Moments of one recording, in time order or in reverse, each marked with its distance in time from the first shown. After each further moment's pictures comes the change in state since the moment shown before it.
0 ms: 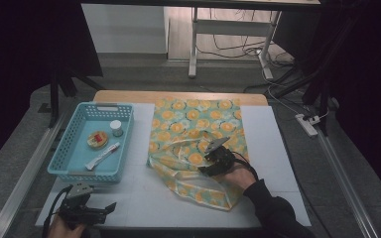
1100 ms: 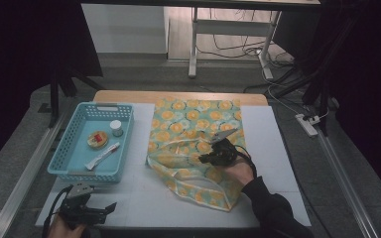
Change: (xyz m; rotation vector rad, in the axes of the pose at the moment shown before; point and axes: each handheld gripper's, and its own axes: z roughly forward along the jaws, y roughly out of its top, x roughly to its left) left arm 0.000 0.000 0.000 0.001 -0.004 0.001; right arm -0.014 0.014 -0.021 -0.124 0.117 0.109
